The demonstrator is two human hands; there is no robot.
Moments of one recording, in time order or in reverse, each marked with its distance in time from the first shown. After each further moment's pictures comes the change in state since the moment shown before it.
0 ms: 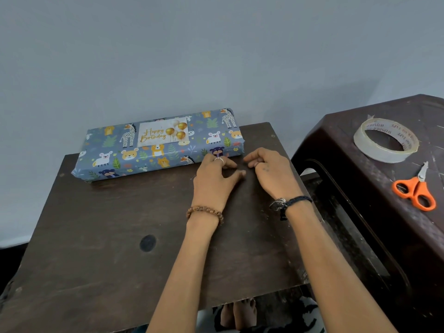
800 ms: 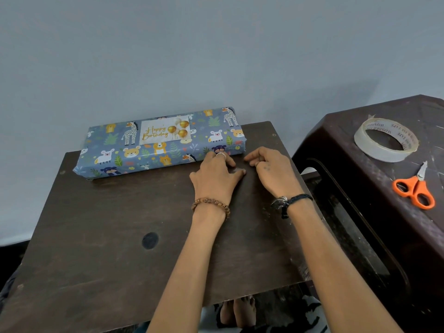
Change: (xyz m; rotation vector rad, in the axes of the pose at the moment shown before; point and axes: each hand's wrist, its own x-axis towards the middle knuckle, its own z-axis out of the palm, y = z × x) left_hand 0.004 0.007 -0.001 0.132 -0.015 -0.109; right_hand 0.001 0.000 0.002 -0.040 -0.022 0.017
